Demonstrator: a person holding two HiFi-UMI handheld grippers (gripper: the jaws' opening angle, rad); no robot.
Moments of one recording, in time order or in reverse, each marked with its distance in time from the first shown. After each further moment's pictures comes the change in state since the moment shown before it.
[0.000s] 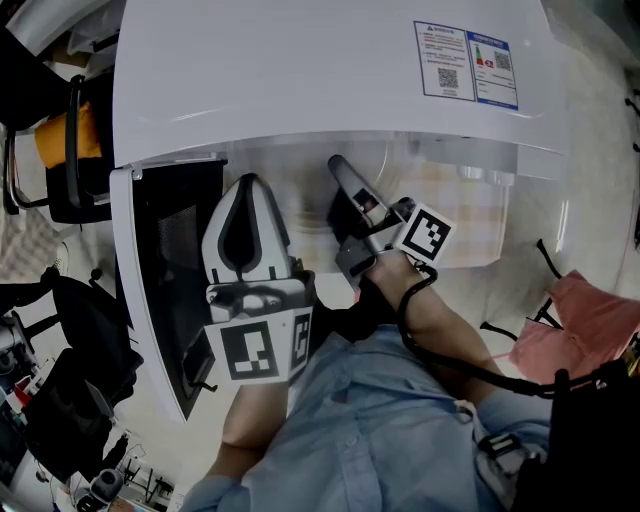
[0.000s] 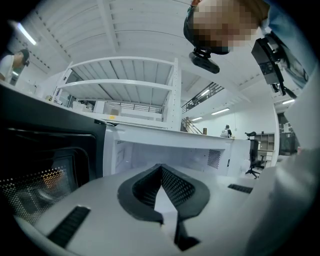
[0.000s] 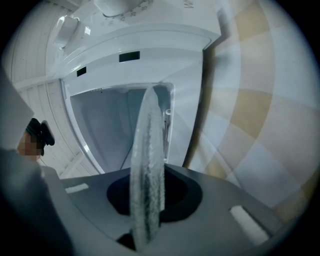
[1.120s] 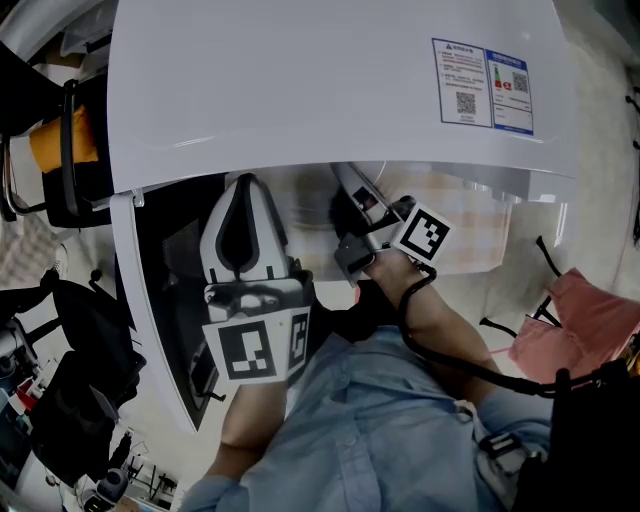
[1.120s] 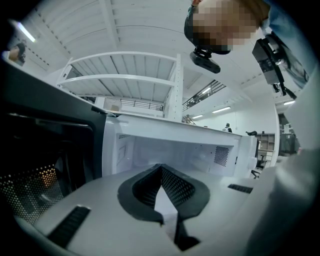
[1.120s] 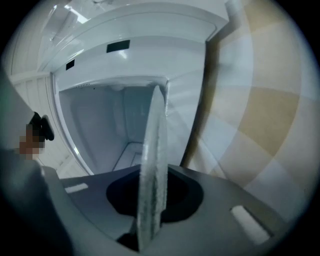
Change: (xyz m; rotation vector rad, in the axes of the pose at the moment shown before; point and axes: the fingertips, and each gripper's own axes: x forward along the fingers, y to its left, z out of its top) left arm 0.021 0.014 -0.007 -0.012 0.034 -0.001; right arm 0.017 -0.014 0.009 -0.046 -0.015 -0.043
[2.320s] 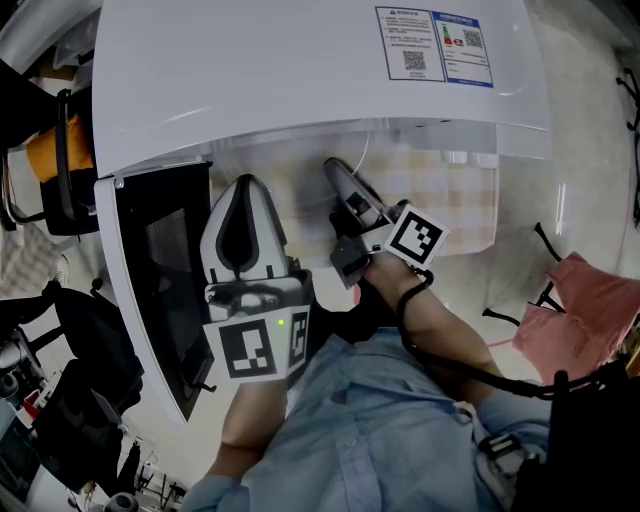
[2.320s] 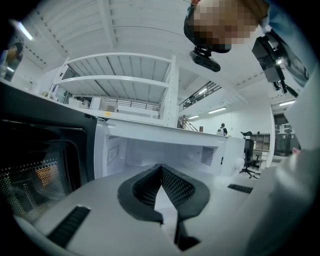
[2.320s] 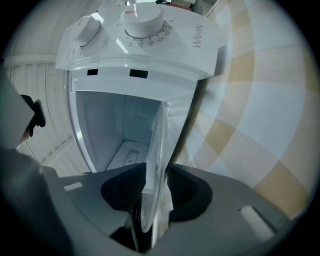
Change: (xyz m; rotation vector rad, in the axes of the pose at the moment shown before) left arm -0.021 -0.032 -0.002 0.009 -0.001 -0.043; right arm -0.042 0.000 -0.004 -0.087 -0.014 -0.104
